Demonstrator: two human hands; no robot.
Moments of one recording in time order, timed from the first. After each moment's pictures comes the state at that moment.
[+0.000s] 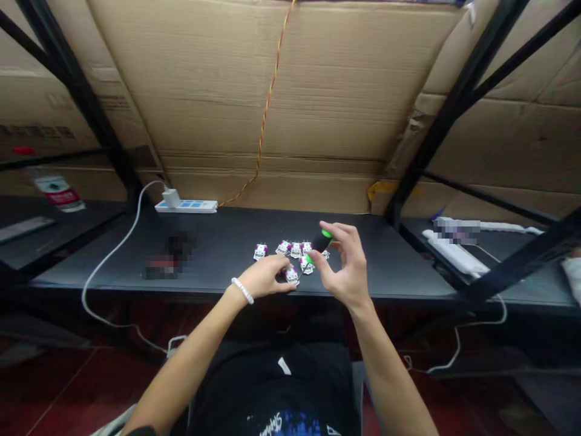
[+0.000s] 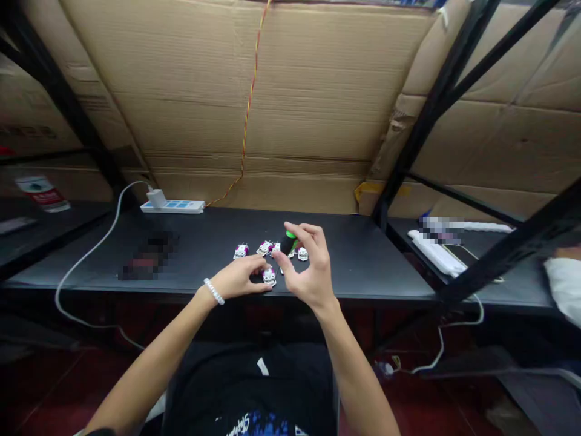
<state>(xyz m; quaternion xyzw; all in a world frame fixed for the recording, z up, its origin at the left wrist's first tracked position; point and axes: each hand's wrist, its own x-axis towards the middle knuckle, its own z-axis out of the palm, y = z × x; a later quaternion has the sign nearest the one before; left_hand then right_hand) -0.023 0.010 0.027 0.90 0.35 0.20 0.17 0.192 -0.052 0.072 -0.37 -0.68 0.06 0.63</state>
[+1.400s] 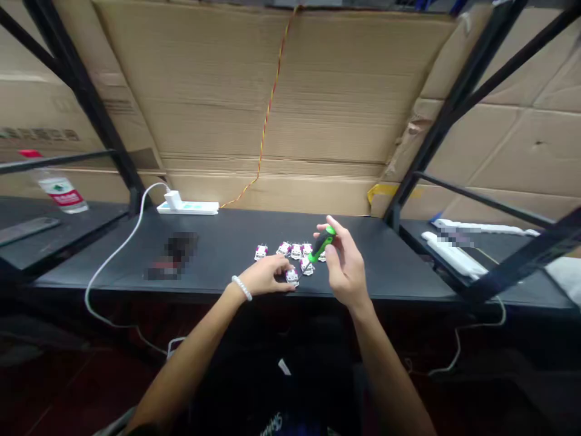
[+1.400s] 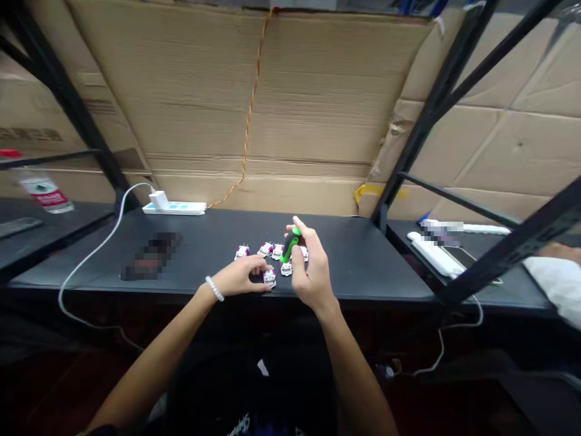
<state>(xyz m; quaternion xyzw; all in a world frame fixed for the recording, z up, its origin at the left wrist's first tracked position) -0.028 0.019 0.022 0.89 0.33 0.21 0.23 0.191 -0.053 0.075 -0.37 -0.70 0.09 0.60</state>
